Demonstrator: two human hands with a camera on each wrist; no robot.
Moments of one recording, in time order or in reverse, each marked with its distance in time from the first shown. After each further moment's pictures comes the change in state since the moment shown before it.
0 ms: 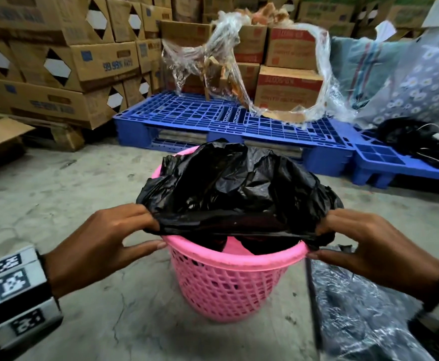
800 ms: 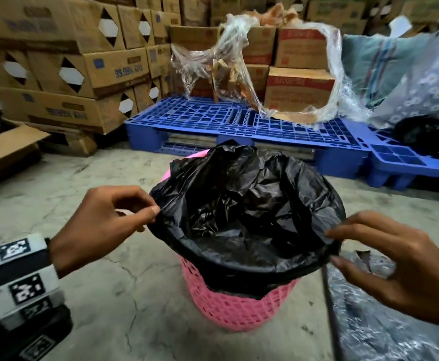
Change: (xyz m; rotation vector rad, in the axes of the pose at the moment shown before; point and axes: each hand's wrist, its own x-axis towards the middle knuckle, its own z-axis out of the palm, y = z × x) left_hand 0.018 -0.013 -0.014 -0.383 0.197 -0.503; right_hand -0.003 -0.021 0.003 -0.011 0.150 0.032
